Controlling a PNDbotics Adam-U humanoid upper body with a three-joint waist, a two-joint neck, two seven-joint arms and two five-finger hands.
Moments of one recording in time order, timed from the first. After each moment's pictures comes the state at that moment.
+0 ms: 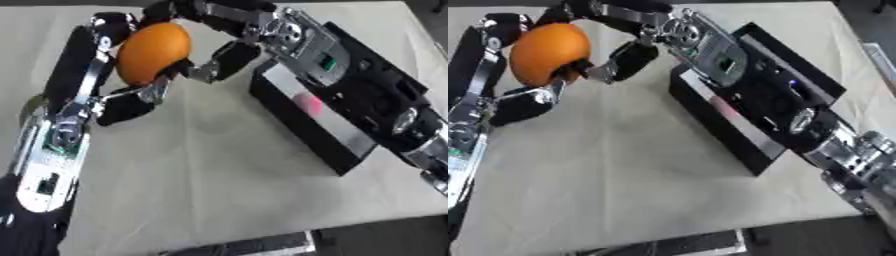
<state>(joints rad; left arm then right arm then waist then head) -0.87 -0.08 -0.30 -1.36 -0.76 -0.40 0.07 -0.78 -0.71 0.38 -1.66 -0.06 -0.23 0.39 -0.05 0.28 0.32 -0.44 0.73</state>
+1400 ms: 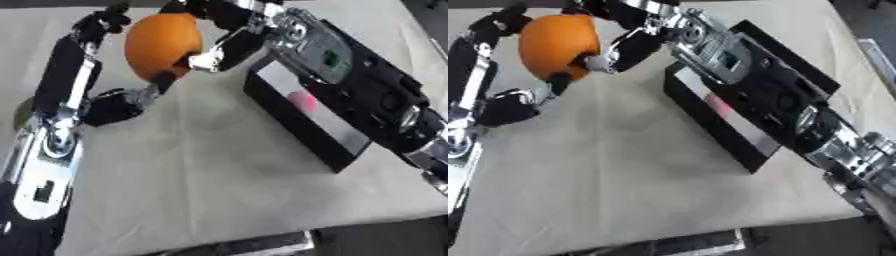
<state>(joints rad) -0.84 -0.05 -0.27 -1.32 -0.82 -0.19 0.08 -0.73 -0.75 0.34 -1.70 -0.28 -0.15 0.32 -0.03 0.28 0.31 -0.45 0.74</state>
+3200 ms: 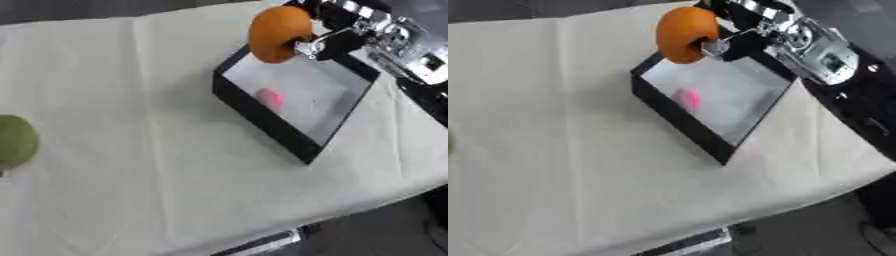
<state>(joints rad) -0.73 0.56 -0.08 -1.36 -0.40 -0.16 -0.15 -0.12 -1.06 -0.10 -1.66 -0.27 -0.34 0.22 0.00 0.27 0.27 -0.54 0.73</state>
